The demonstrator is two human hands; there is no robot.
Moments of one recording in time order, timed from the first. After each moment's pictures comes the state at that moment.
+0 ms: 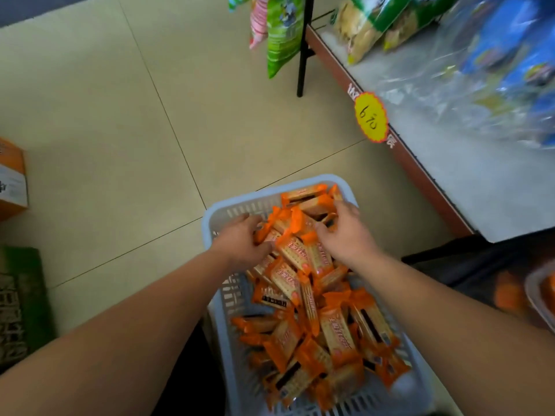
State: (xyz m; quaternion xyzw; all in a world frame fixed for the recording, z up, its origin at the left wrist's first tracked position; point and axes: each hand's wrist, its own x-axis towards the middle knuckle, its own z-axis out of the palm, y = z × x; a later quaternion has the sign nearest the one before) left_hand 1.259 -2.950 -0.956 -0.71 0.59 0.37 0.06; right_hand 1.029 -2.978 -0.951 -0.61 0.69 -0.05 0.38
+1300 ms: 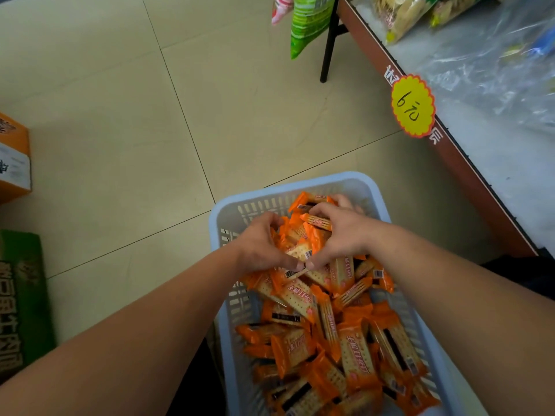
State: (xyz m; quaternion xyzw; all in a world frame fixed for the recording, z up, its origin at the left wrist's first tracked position) left_hand 1.255 -2.961 -0.989 -0.70 0.46 0.55 -0.05; right_hand 1.055 -3.027 -0.966 -0.69 0.55 0.19 0.44
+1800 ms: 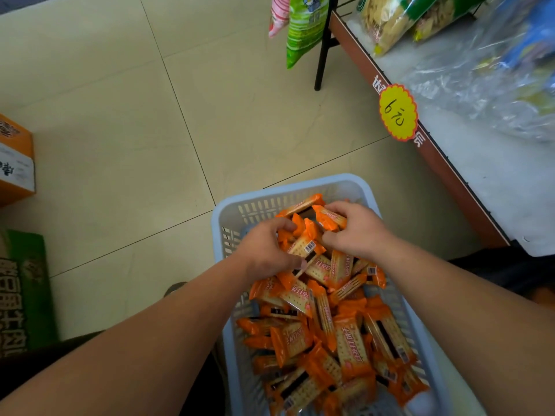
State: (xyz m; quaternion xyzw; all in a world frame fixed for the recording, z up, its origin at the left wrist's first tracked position) left_hand 1.237 -2.940 -0.966 -0.72 0.50 0.48 -0.07; right_hand 1.032 -3.004 -0.960 -0.66 0.62 0.00 0.42
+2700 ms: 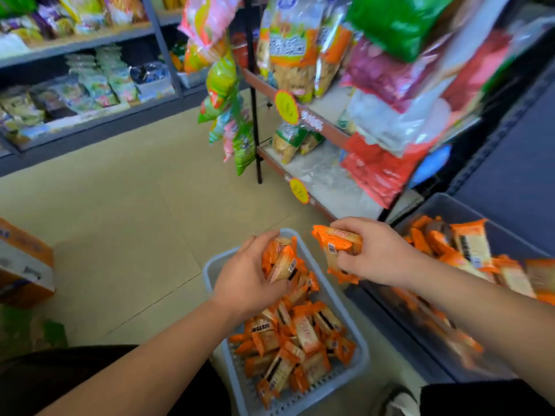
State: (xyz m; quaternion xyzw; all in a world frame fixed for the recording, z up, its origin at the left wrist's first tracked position) left_hand 1.178 -2.824 -0.723 -0.59 0.71 0.30 -0.23; right_hand 0.921 -2.837 -0.668 -0.72 0.61 -0.15 0.30
